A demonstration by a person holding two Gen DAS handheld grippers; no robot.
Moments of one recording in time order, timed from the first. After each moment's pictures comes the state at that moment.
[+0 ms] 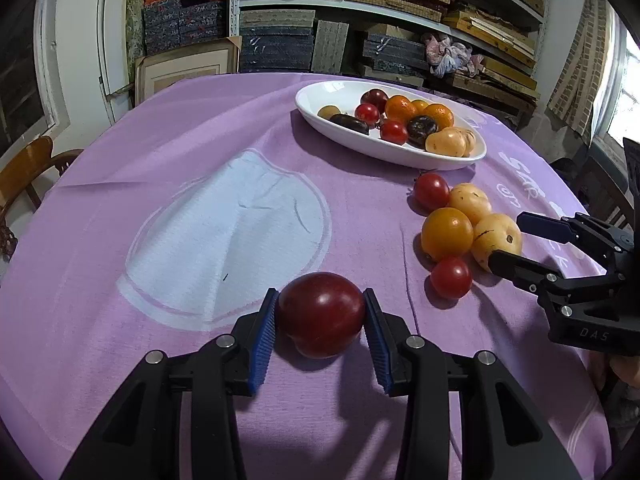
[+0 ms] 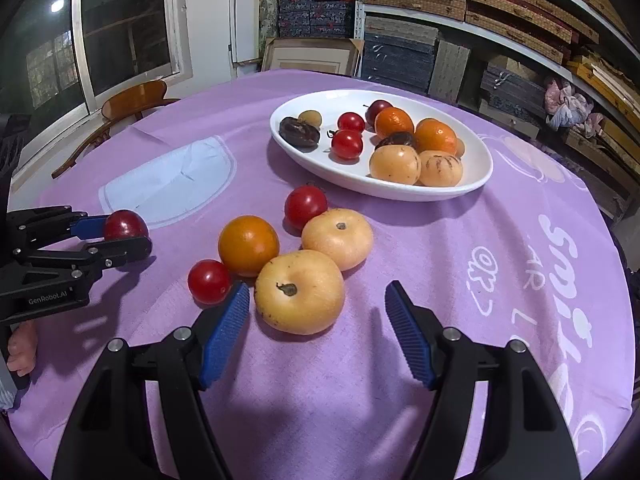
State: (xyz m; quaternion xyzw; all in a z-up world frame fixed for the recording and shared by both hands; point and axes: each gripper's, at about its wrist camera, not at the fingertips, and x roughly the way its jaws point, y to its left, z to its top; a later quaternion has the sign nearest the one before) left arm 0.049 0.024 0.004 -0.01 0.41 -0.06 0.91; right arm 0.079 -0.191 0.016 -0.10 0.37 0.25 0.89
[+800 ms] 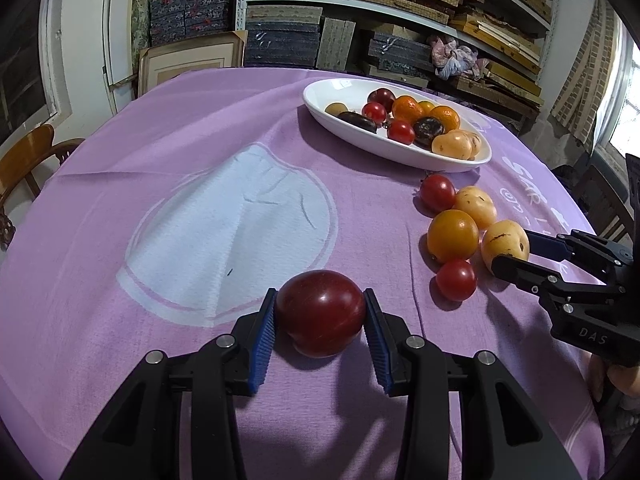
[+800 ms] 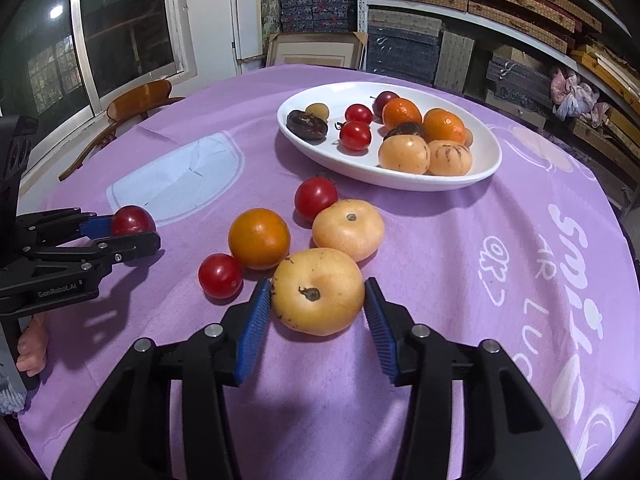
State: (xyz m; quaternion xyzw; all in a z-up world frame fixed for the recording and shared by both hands) left arm 0.049 0.030 0.002 -0.03 0.41 -0.05 0.91; right arm 0.079 -0.196 0.014 -0.08 0.39 0.26 0.88
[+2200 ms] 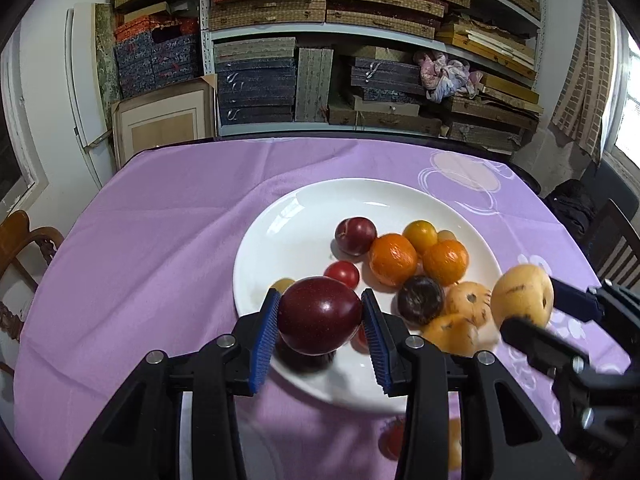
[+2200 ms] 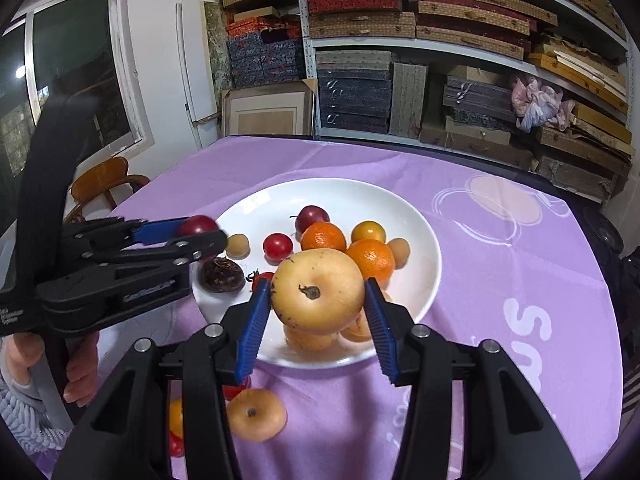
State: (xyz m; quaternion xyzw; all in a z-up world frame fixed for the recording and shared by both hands) left arm 0.236 -0.036 0.073 0.01 0.38 -0.06 0.92; right arm 0.186 -0.214 0.089 -0.02 0.34 0.21 0.92
